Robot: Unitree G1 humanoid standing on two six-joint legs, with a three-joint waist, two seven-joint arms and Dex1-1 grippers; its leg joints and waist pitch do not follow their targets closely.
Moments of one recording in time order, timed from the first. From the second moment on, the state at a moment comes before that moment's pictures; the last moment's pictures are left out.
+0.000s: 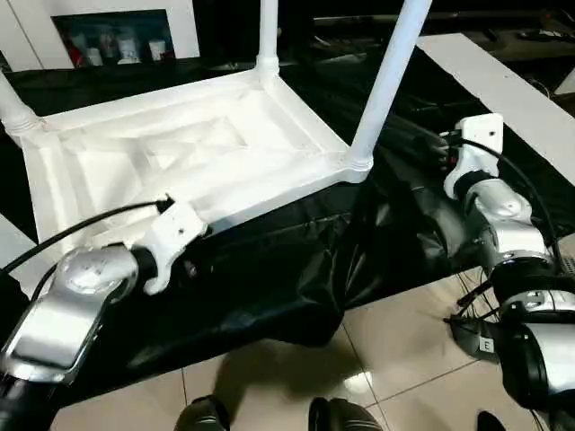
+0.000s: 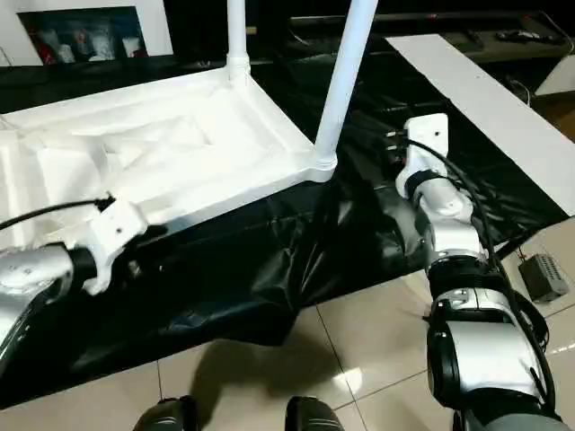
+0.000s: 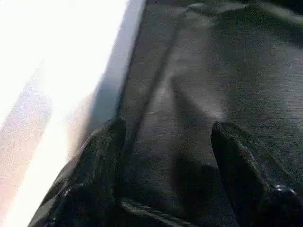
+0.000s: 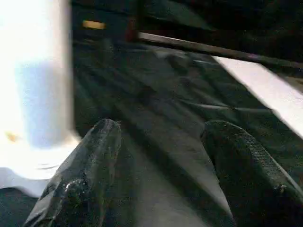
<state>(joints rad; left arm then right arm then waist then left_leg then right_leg) -0.20 0.64 -0.10 -0.24 -0.10 0.56 -0.82 -0.83 -0.37 -0.12 0.95 0.12 -0.13 0.34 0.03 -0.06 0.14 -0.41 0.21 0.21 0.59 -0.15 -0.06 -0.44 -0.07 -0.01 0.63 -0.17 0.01</state>
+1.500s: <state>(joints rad) 0.14 0.68 0.15 -0.64 -0.24 0.69 -0.77 -1.10 -0.28 -0.21 1.28 0.20 -0.25 0.20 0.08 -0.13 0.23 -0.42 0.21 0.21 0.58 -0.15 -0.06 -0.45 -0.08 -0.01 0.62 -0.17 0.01</state>
